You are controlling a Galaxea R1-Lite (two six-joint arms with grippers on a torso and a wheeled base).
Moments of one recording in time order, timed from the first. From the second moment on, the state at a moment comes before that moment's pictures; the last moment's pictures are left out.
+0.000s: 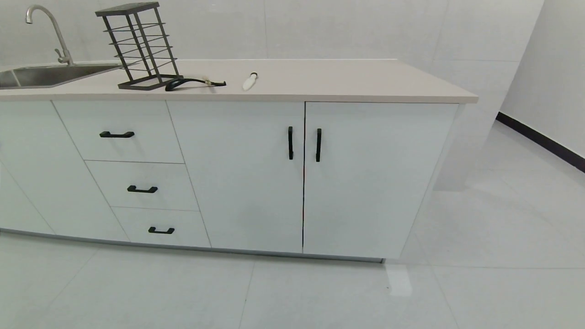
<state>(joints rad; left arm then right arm) 0.00 0.00 0.00 0.00 -0.02 -0.03 0.00 0.01 0.00 0.01 0.02 0.01</state>
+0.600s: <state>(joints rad) 0.00 0.00 0.00 0.00 -0.02 -0.02 0.00 0.01 0.00 0.01 0.02 0.01</state>
